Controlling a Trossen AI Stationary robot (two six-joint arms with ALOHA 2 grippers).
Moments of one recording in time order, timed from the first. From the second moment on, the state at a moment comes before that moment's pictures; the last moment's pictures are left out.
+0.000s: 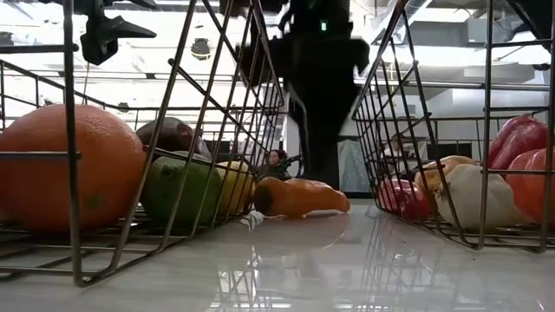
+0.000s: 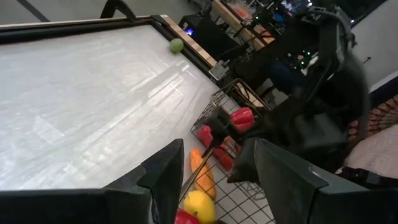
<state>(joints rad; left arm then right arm) -0.09 0.51 0.64 -0.41 -0.26 -0.77 0.21 2.20 1.88 -1.14 0.06 0.21</state>
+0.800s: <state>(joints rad) -0.09 0.51 0.64 -0.41 -0.24 -0.77 0.23 1.90 1.46 -0.86 0.09 0.34</state>
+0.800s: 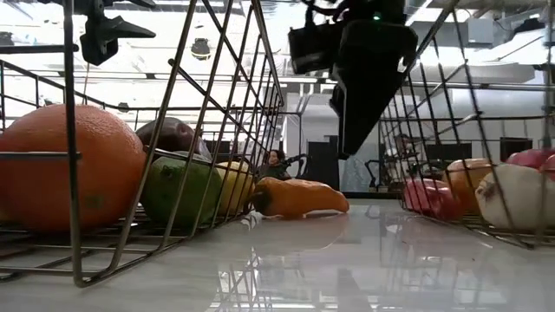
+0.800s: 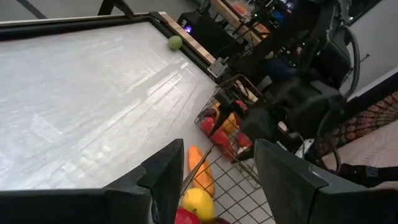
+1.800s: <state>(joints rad) -0.09 0.51 0.64 -0.40 -0.28 -0.77 0.16 1.95 1.42 -0.66 0.02 0.15</state>
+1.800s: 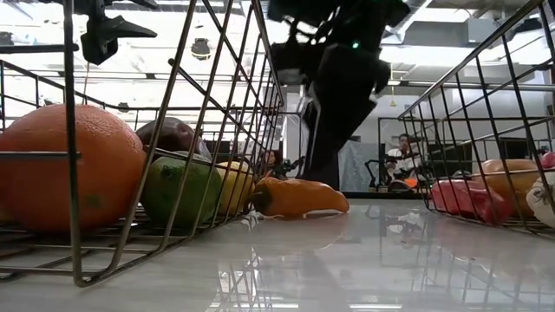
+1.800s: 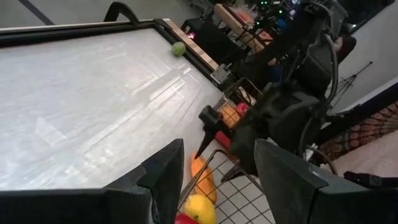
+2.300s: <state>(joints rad) -0.09 0.51 0.64 -0.41 -0.27 -0.78 0.17 2.02 1.43 -0.64 0.11 0.09</state>
